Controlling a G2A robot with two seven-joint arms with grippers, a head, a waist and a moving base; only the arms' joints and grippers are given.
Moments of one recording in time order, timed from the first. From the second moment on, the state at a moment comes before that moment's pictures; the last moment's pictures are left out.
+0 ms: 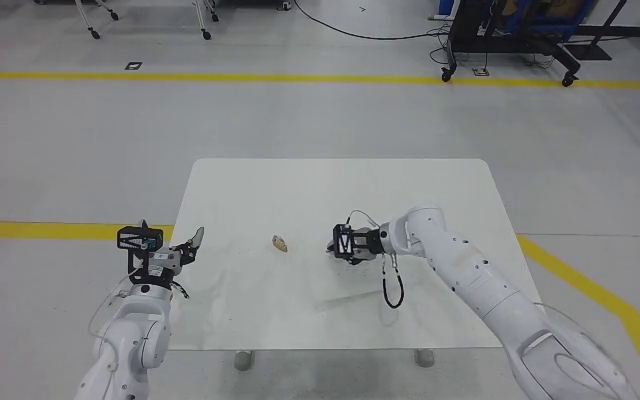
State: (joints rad) left arm 1.73 -1.15 -1.60 -1.80 1.33 0.00 0.00; right arm -0.83 -1.20 0.76 -1.06 -1.53 -1.01 -0.06
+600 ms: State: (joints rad) left arm 1.61 -1.16 -1.47 -1.81 1.45 -0.06 -0.11; right arm -0.73 -1.17 0.66 -0.81 -1.55 -1.01 -0.58
